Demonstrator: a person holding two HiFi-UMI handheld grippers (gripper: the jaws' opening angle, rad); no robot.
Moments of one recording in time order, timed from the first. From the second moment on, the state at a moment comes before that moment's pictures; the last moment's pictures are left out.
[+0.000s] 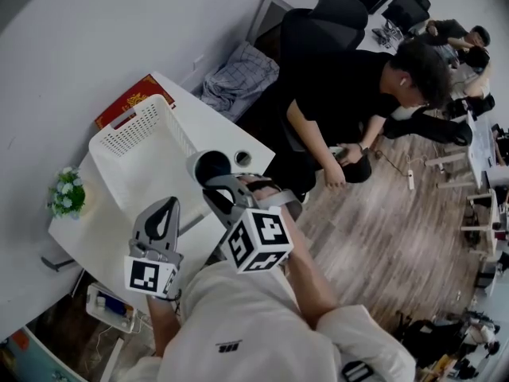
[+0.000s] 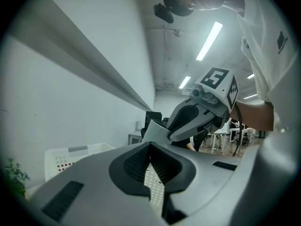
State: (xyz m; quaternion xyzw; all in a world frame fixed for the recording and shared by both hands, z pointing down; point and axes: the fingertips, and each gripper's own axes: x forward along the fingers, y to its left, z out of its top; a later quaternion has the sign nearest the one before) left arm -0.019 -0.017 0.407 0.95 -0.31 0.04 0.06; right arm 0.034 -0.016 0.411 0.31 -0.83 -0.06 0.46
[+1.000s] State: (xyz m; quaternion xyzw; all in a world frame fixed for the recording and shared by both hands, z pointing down) left arm 0.018 -0.018 0.414 0.96 -0.27 0.05 0.08; right arm 0.086 -0.017 0.421 0.36 -0.81 -0.02 0.46
